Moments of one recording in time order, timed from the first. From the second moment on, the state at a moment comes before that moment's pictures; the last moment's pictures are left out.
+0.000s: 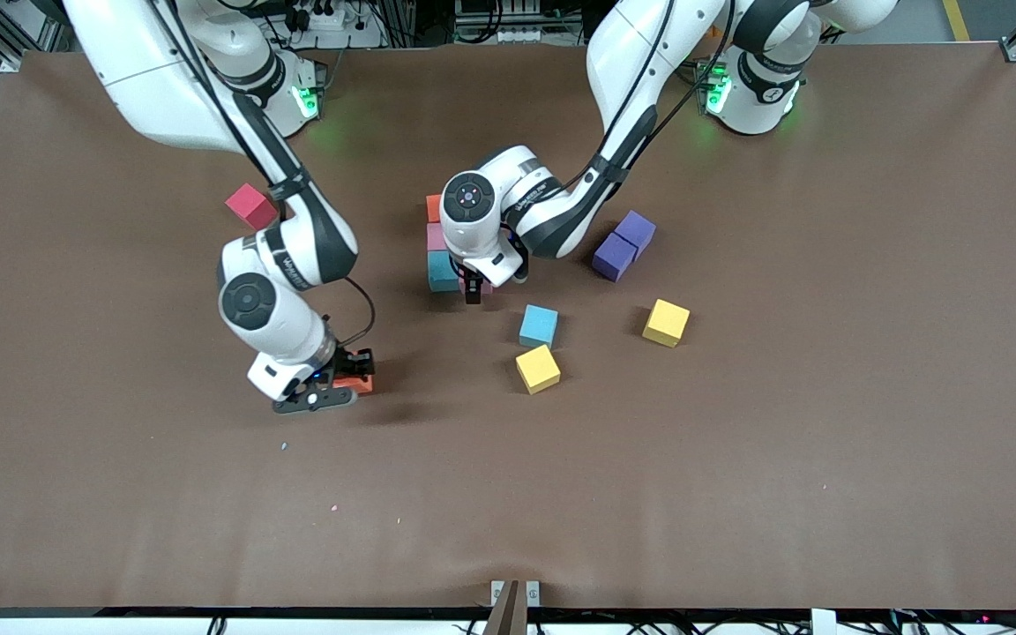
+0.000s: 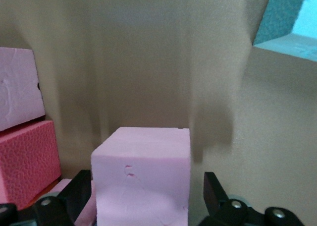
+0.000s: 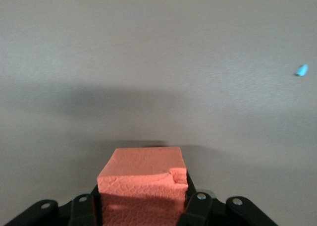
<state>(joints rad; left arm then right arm) -0.87 0.85 -0.12 -1.40 -0.08 2.24 -2.47 0.28 0.58 0.10 -1.80 -0.02 2.44 0.24</state>
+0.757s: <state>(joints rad) -0.77 0.73 -0.11 -1.39 -0.08 2.02 -2.31 0.39 0.58 0.10 -1.80 -0.02 2.42 0.30</state>
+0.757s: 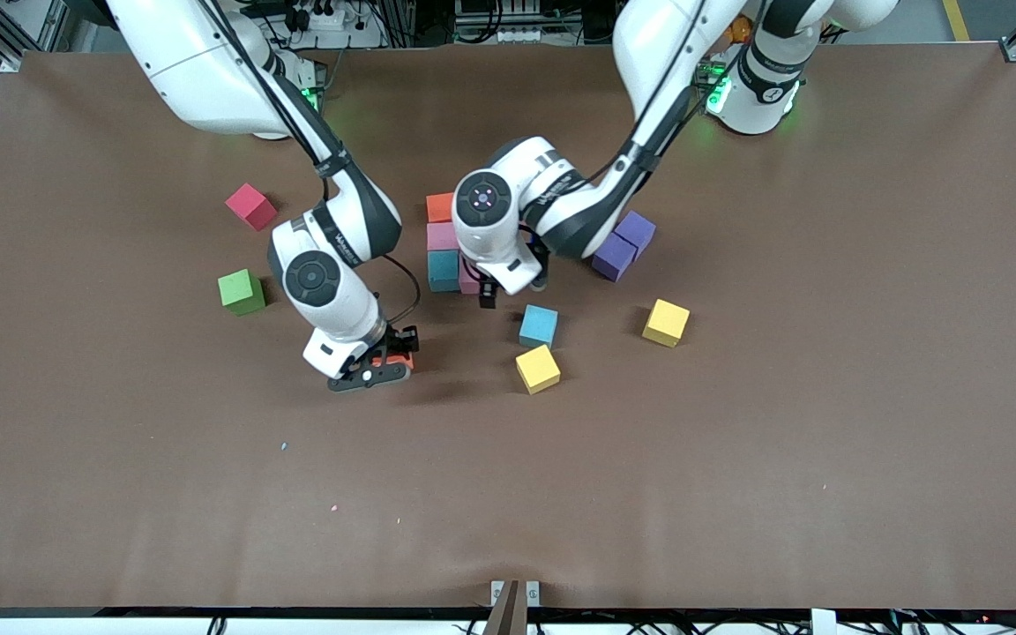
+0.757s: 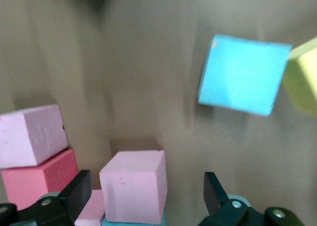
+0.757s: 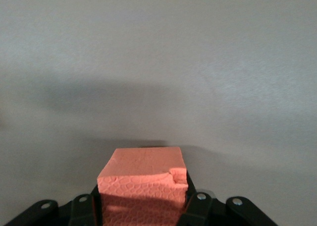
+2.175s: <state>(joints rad) -0.64 0.71 -0.10 -1.43 -0.04 1.97 -1.83 0.49 0.58 0.16 -1.82 -0.14 2.38 0.76</state>
